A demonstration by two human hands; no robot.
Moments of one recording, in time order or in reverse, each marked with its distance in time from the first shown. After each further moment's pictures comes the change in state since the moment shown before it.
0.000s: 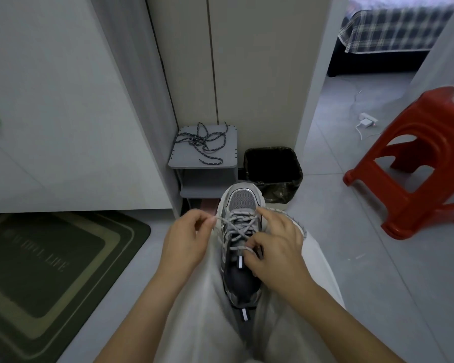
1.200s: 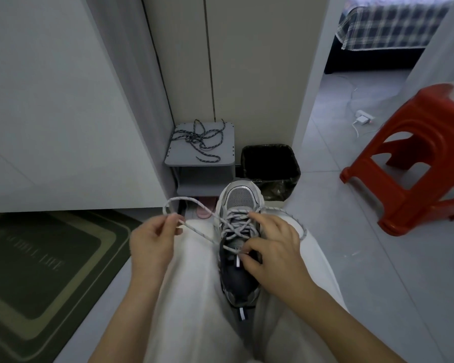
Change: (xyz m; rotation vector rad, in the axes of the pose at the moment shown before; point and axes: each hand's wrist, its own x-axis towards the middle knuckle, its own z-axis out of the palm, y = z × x) left_hand -0.007 -0.019 -0.022 -0.307 0.245 -0.245; right_hand -0.005 0.002 0.000 -0.046 -0.049 -0.072
